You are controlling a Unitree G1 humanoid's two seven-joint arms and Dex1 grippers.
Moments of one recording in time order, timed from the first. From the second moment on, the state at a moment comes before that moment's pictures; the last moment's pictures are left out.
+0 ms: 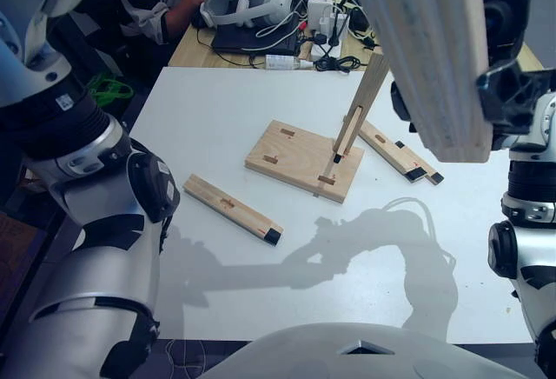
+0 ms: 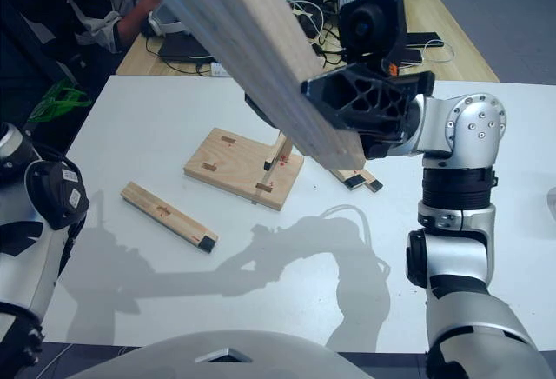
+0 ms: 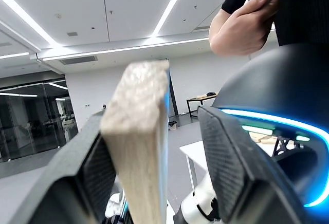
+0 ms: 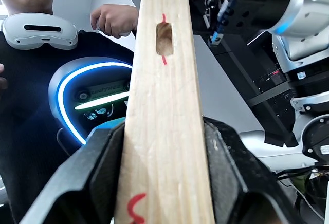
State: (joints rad) left arm -1.17 0.51 0.36 -0.09 -1.48 1.04 -0.87; right arm -0.78 -0.49 -0.03 0.07 1.98 1.40 0.80
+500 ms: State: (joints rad) left arm -1.12 0.52 0.35 -0.08 -1.59 1.02 -0.82; right arm -0.74 -0.41 0.02 -0.01 1.95 1.32 0.75
